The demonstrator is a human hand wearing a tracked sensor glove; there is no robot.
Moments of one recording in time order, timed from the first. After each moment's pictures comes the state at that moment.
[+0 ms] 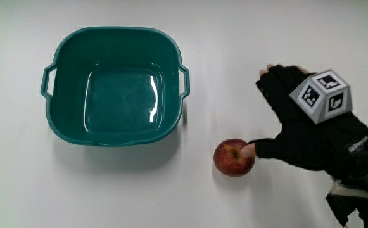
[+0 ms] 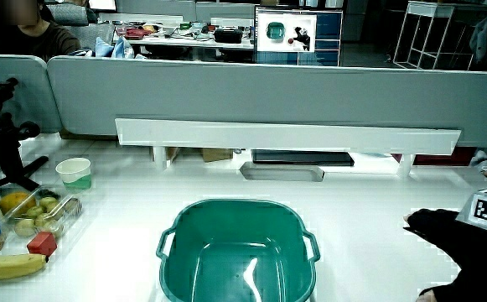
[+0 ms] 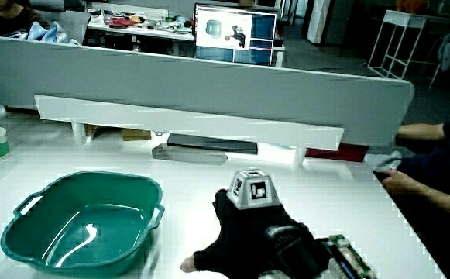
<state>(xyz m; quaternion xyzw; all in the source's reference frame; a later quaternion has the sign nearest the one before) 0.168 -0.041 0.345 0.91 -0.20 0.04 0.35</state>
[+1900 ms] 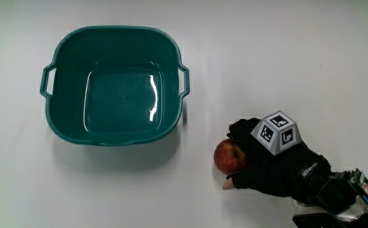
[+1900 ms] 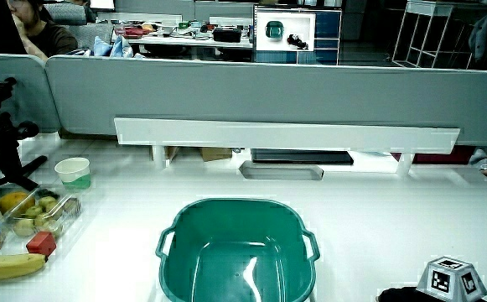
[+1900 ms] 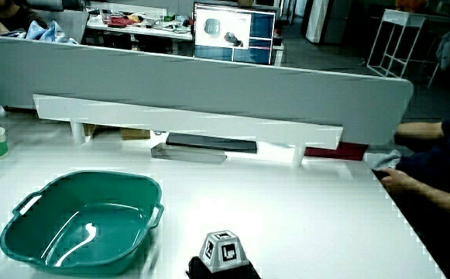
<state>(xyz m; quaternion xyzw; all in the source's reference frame) 0.135 0.006 0.427 0.88 -0.24 0.06 0.41</state>
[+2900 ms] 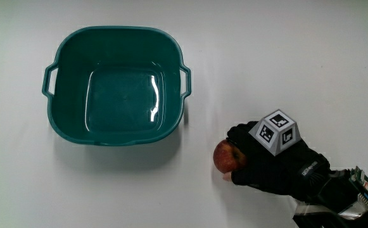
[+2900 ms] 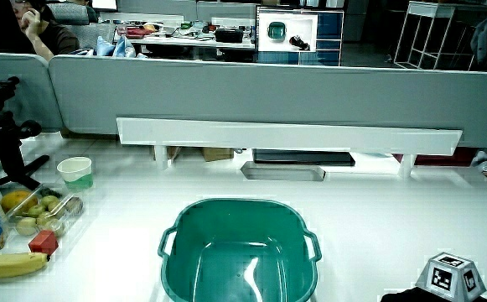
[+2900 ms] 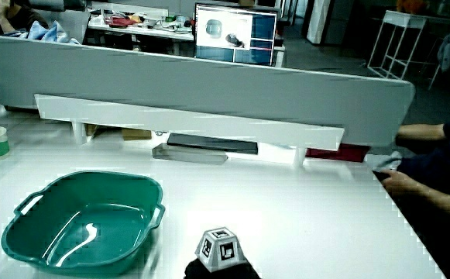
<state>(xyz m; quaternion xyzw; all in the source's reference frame) 0.131 0.006 0.416 0.89 -0.28 0.08 0.36</state>
